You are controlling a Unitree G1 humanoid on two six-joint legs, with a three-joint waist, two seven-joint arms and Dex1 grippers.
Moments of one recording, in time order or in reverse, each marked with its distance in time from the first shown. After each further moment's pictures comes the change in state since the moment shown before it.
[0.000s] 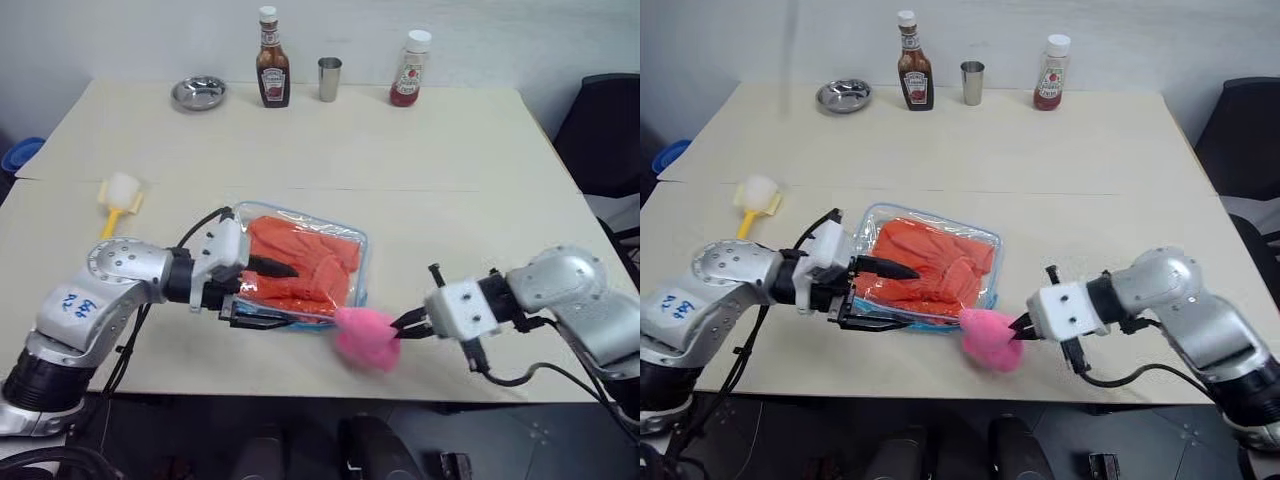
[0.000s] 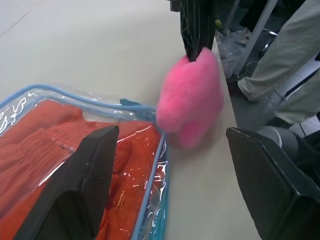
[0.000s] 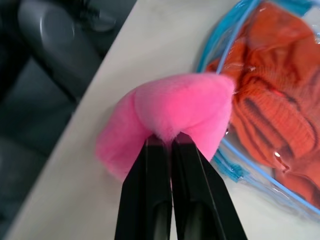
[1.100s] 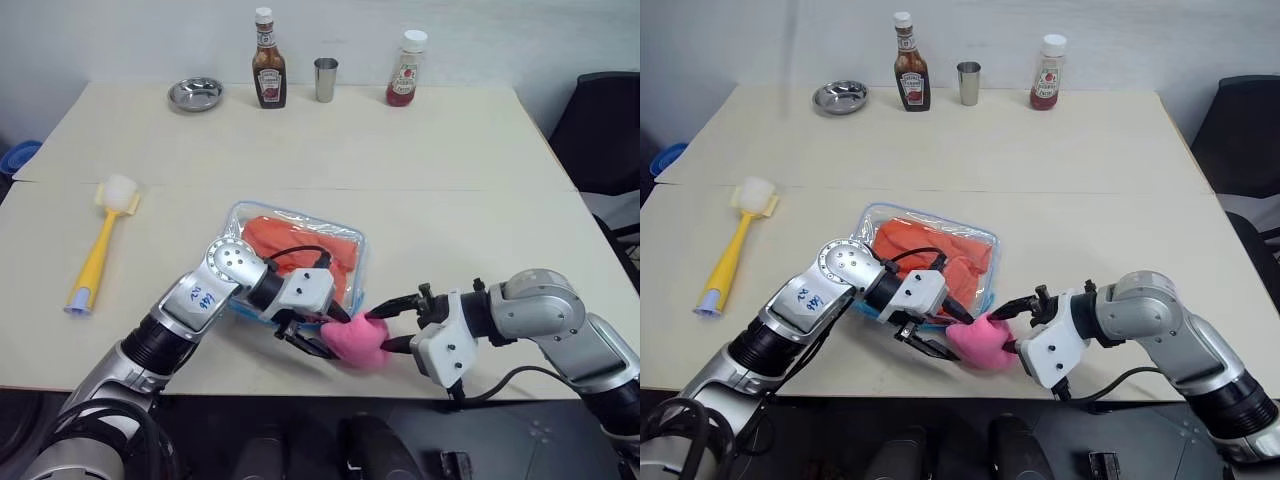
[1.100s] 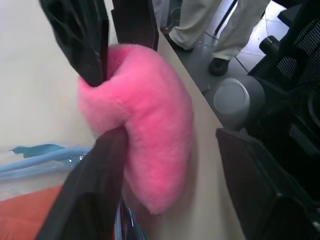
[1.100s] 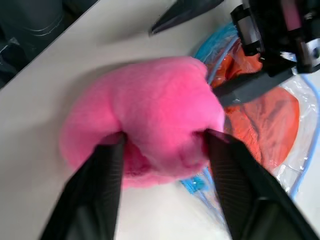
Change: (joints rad) left arm -0.211 -0.273 -0.372 0.244 0.370 -0.237 -0.256; right arm 0.119 0.054 -0.064 -0.043 -0.165 -0.272 -0.184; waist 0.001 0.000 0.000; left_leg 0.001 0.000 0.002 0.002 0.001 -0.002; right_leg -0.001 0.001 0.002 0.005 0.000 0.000
